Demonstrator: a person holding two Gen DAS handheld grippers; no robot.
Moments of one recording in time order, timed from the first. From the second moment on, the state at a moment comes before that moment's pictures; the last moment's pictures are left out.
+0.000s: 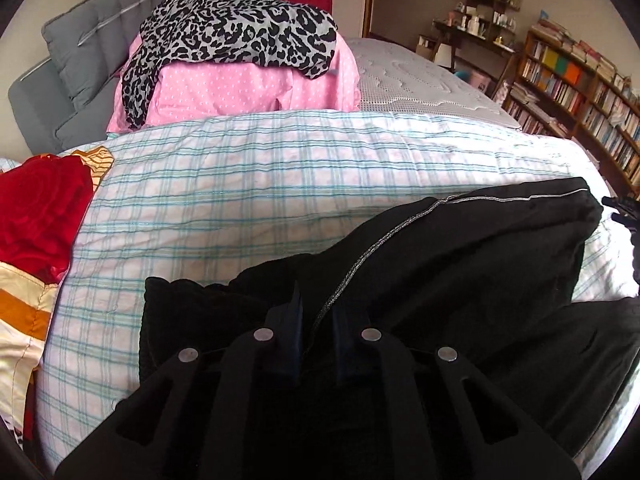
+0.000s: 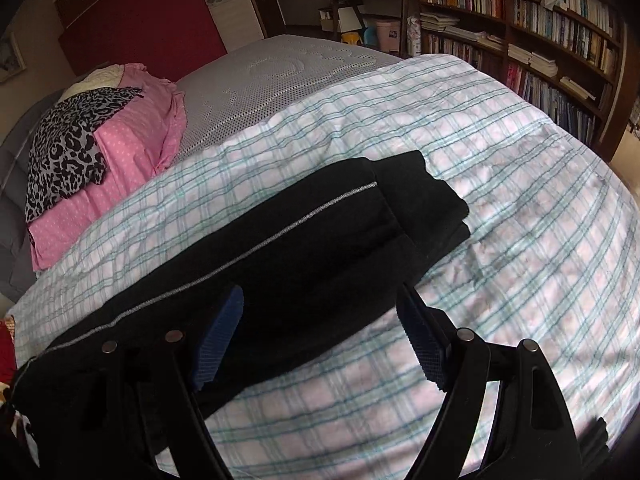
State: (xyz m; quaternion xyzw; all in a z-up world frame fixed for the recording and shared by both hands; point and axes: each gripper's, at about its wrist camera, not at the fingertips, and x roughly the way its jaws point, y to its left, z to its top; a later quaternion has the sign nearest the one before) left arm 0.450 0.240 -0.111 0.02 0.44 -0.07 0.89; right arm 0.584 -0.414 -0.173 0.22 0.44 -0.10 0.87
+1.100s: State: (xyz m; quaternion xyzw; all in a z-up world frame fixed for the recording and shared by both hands) left arm 0.294 0.223 -0.106 -0.07 0.43 -0.12 0.89; right arm 0.696 -0.455 -0.217 0.26 0.53 -0.22 0.77
